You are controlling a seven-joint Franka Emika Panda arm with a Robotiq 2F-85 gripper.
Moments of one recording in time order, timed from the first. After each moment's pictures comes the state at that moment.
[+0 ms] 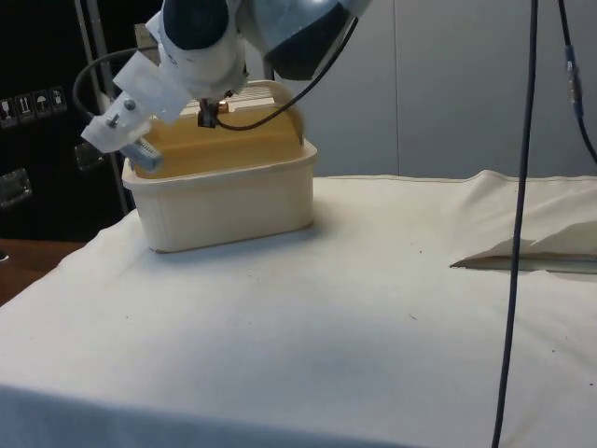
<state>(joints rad) 0.09 0.35 0.03 -1.99 -1.53 2.07 0.93</state>
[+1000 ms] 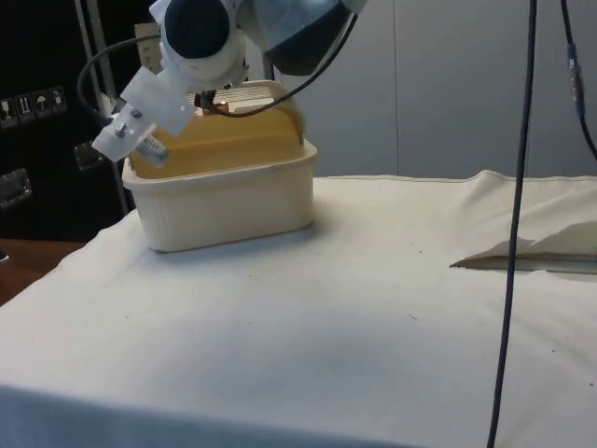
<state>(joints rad) 0.09 0.34 0.03 -1.98 -1.62 1.97 1.06</state>
